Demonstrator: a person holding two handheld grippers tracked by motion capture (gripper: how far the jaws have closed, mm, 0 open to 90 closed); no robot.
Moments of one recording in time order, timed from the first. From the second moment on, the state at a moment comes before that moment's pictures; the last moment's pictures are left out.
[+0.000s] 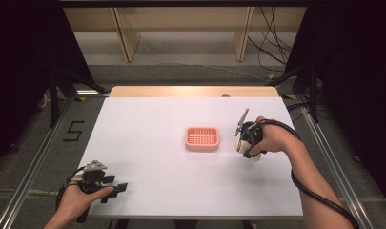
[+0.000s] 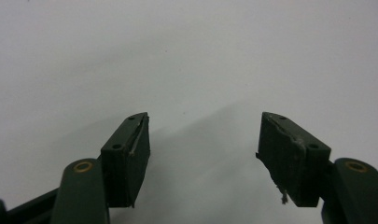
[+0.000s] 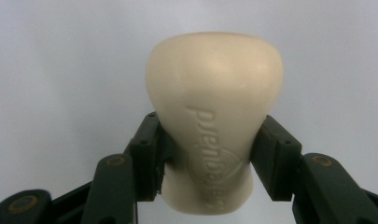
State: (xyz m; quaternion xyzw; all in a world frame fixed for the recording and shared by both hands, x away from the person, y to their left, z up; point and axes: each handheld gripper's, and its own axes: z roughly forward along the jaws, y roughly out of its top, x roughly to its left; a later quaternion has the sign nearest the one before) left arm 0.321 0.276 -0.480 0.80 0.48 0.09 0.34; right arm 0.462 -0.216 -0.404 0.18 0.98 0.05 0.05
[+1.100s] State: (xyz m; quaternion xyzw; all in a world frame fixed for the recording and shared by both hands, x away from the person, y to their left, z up) left arm 0.320 0.276 -0.479 0.80 0.48 0.09 0.35; right arm 0.474 -0.190 -0.397 0.19 0.98 0.06 0.06
